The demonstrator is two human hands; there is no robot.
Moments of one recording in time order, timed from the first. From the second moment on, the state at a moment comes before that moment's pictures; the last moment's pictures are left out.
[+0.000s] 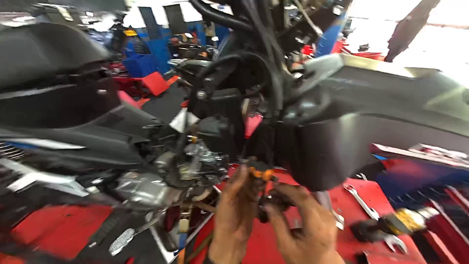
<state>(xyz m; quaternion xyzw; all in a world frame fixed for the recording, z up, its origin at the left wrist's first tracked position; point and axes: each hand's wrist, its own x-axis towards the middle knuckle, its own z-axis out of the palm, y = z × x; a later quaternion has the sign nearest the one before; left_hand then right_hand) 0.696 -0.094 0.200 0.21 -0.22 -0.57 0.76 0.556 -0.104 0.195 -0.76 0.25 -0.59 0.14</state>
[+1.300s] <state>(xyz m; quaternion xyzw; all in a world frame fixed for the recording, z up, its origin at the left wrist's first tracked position) 0.670 -0.101 0.170 0.39 -0.26 -0.35 0.81 0.493 -0.171 0.109 -0.66 0.53 -0.53 0.04</state>
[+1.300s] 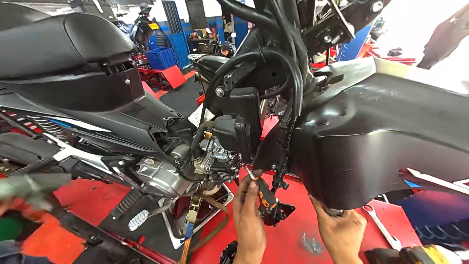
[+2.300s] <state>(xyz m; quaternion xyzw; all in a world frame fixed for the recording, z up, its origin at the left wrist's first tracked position) 0.675 -0.117 0.169 0.36 -0.30 -0.40 0.79 0.550 -0.164 0.084 -0.63 0.58 -0.52 -0.04</state>
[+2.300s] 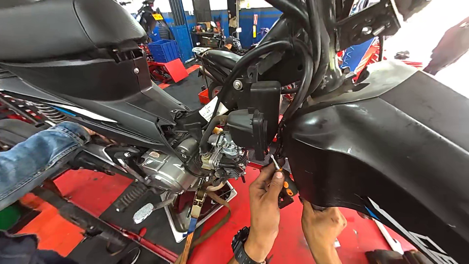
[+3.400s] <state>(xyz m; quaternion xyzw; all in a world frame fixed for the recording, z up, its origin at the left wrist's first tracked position) 0.676 -0.110 0.184 0.29 -0.20 -0.48 0.81 0.536 -0.164 0.088 -0.65 0.55 -0.52 -0.01</state>
